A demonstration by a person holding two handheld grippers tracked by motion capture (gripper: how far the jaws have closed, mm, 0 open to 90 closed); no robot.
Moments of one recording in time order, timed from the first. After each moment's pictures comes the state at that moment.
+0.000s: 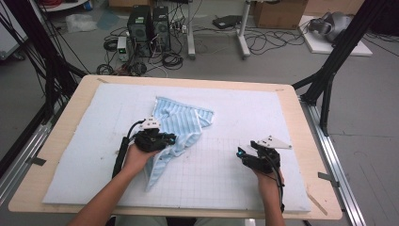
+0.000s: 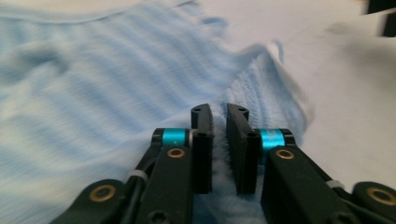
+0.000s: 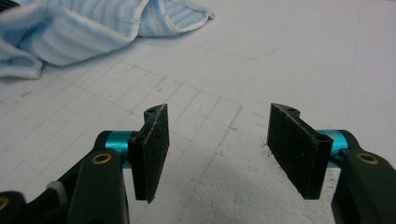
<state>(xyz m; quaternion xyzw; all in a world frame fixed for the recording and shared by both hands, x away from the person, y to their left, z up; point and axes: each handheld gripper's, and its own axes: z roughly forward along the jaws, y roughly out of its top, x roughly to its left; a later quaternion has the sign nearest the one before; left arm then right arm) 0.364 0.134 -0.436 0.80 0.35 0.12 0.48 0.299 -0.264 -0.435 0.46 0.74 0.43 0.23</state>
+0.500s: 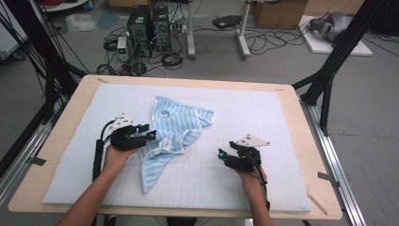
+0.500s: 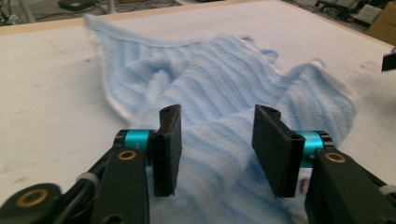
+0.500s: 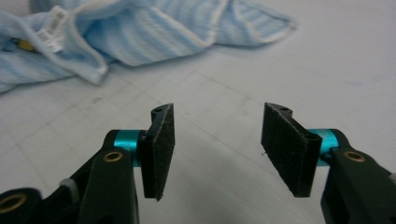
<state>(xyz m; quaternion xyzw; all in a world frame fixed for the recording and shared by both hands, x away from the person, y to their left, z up) 0.355 0.207 -0.428 0.74 0.38 0.17 0.53 0.305 -0.204 -0.435 0.40 0.78 0.44 0.18</state>
